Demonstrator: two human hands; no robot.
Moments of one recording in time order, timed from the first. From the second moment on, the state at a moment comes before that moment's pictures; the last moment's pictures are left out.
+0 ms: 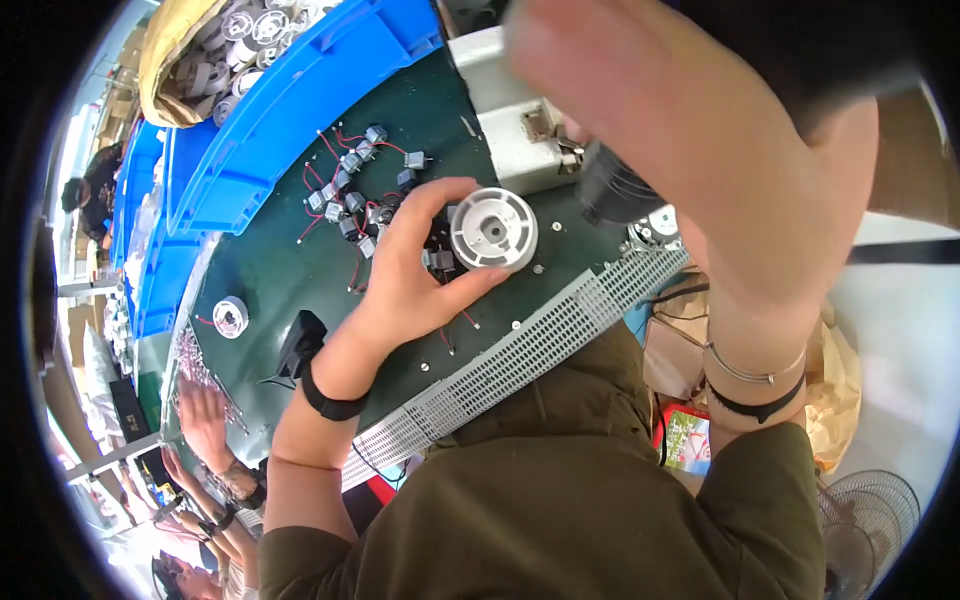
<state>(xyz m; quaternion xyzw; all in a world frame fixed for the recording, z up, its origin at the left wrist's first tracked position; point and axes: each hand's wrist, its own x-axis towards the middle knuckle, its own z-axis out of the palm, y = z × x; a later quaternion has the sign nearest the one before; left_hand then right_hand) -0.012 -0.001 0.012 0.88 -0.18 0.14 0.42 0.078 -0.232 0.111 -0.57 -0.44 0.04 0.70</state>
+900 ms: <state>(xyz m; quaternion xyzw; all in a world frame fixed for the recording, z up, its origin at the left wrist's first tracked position) -0.015 -0.004 0.067 0.90 -0.22 0.16 0.33 0.071 -0.184 0.136 -0.55 -0.27 -0.15 0.78</state>
